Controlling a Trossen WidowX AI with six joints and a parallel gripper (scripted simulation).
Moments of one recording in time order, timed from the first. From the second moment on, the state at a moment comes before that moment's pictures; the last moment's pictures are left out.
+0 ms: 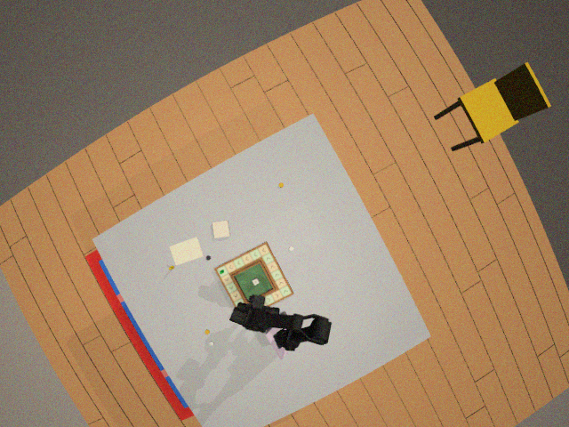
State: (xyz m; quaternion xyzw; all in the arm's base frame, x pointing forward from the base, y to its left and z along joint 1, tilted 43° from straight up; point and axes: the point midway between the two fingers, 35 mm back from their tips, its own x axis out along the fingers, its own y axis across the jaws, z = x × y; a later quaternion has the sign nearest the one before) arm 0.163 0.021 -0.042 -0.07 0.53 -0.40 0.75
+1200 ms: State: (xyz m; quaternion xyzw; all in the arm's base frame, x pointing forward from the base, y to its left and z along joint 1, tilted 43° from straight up) arm 0.163 0.024 -0.042 -0.08 0.54 -0.39 0.74
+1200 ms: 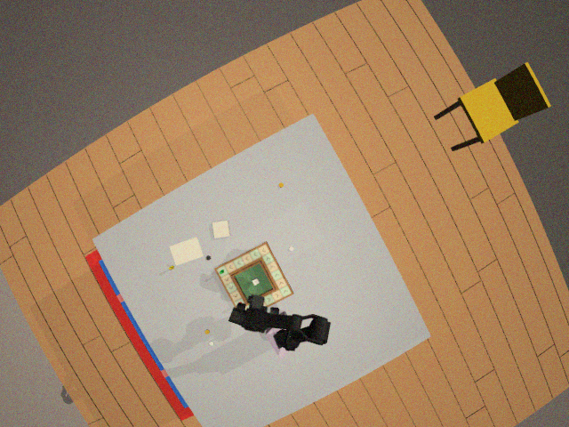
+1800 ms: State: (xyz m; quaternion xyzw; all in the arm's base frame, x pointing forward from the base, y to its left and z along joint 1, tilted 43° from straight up) arm 0.148 0.090 0.029 -0.08 0.53 -0.39 0.75
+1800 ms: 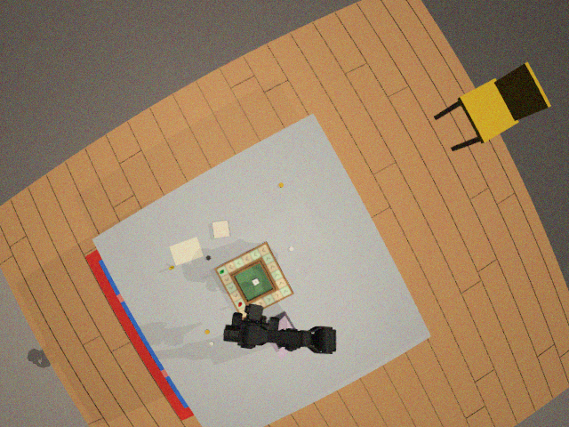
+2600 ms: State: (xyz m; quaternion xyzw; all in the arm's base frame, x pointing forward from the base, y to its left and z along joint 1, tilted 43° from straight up) arm 0.162 0.014 0.013 -0.07 0.53 -0.40 0.74
